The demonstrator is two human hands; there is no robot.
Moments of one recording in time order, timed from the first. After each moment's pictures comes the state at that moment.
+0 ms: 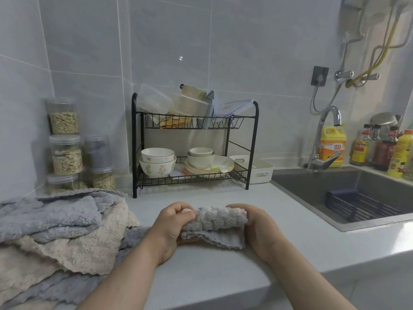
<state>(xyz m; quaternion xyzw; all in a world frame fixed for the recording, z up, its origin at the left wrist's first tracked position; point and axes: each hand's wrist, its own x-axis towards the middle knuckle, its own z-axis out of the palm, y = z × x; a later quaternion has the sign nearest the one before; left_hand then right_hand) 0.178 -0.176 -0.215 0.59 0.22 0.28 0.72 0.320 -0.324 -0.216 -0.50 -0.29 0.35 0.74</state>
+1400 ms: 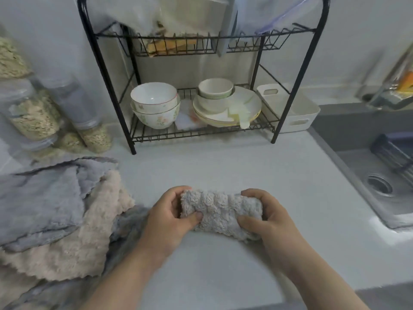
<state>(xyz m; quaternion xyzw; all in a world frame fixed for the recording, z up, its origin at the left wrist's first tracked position) 0.182 -0.182 -0.210 0.65 0.35 0.25 0.63 0.331 -0.328 -0.195 -0.61 -0.22 0.41 0.64</state>
